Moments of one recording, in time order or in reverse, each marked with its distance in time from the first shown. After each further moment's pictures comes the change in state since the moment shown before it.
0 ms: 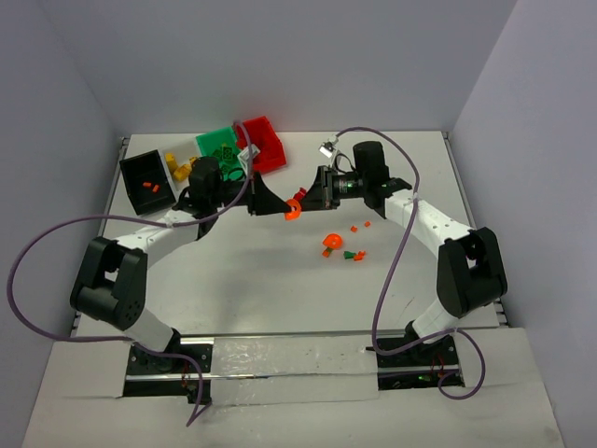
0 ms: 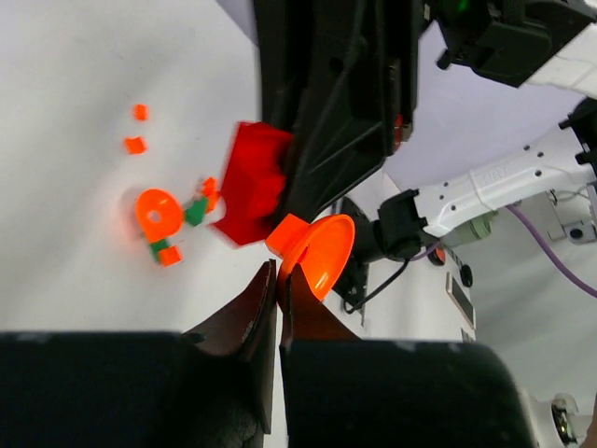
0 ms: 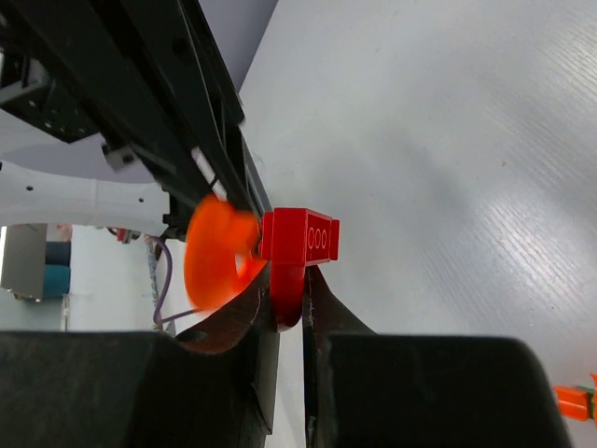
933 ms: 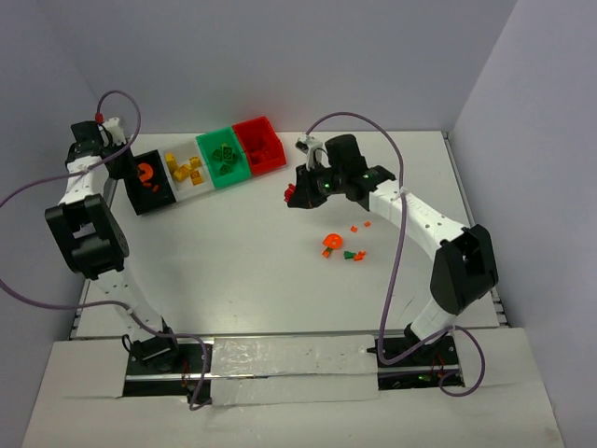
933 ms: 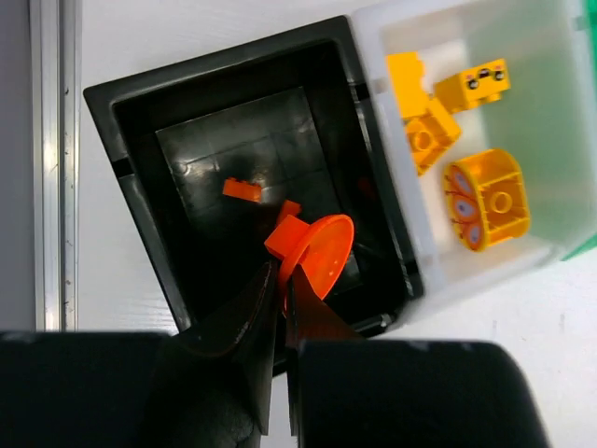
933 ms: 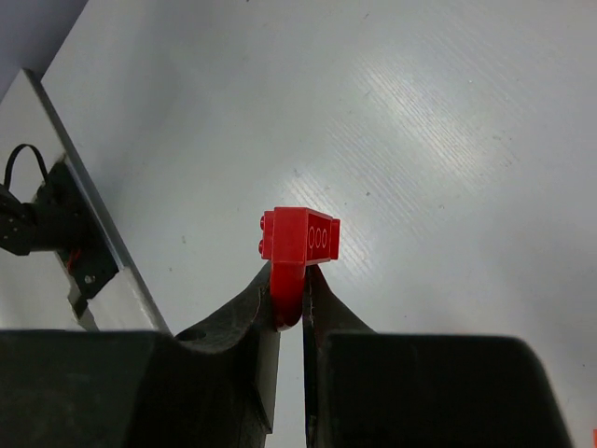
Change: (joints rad) left arm 0.737 0.435 0.731 -0.969 -0.696 0.772; right arm 0.154 0.042 0.209 -0.283 0.407 -0.386
